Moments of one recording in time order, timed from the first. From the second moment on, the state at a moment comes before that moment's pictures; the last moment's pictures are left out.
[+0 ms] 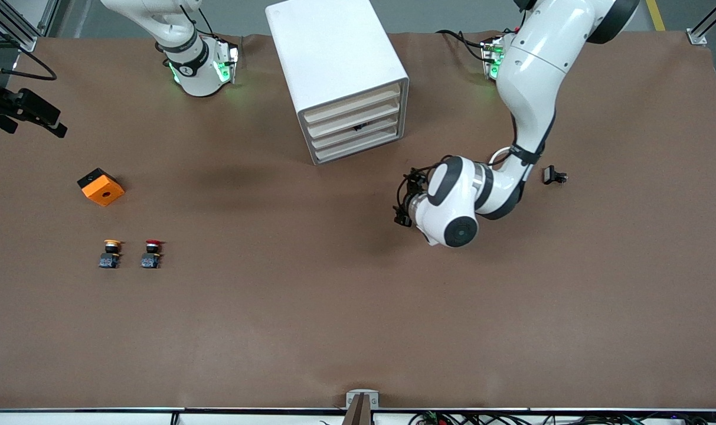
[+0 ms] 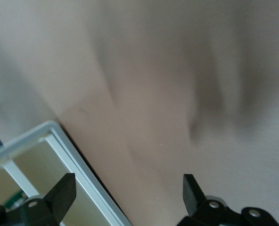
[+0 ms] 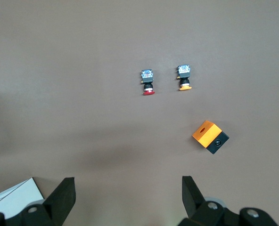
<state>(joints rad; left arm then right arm) -0.46 0.75 -0.14 -1.56 -0.47 1.85 -1.79 -0.02 -0.19 -0.05 -1.74 0.02 1.57 0.06</state>
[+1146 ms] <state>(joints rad) -0.55 0.84 -0.15 -1.56 -0.82 1.65 -2.12 -0.02 -0.19 -0.04 -1.74 0.02 1.58 0.06</state>
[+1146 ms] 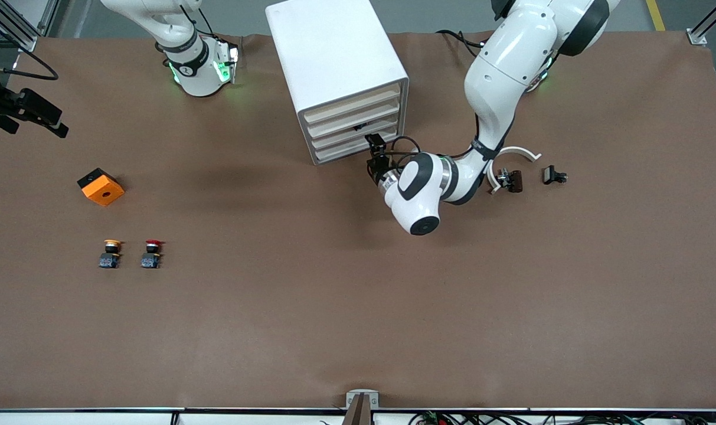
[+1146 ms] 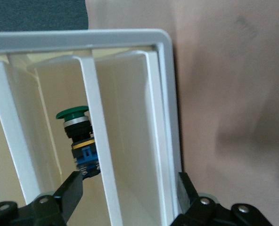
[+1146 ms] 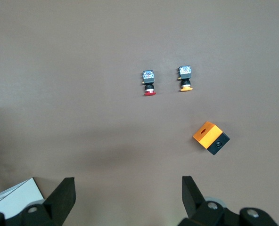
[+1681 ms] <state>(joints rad) -0.57 0.85 -0.16 -1.56 -0.87 1.65 -2.12 -0.02 -0.19 -0.04 -1.74 0.01 1.58 0.05</state>
